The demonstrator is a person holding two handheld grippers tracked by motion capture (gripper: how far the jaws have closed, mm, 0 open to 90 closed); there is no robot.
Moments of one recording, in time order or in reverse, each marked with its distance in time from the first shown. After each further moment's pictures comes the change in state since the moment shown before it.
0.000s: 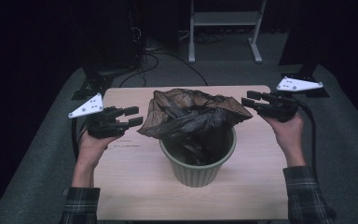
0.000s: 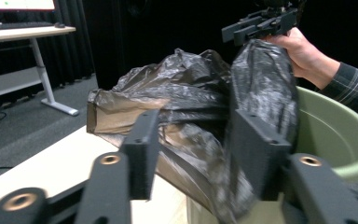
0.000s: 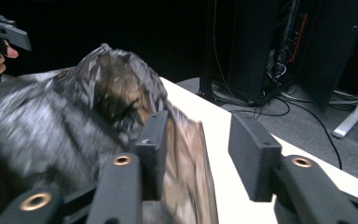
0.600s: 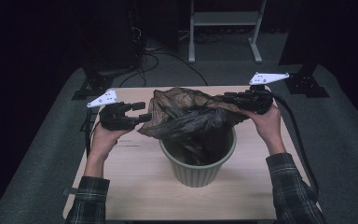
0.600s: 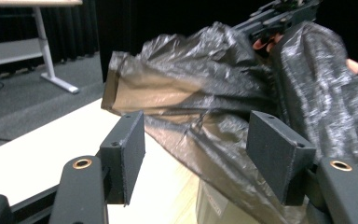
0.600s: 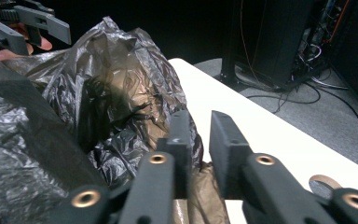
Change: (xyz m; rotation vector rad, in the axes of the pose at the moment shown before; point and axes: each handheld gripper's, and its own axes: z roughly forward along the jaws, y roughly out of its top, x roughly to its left) left arm 0.024 -0.015 0.033 0.063 0.008 -0.104; right arm -0.001 0.005 0.058 0.105 0.093 -0.014
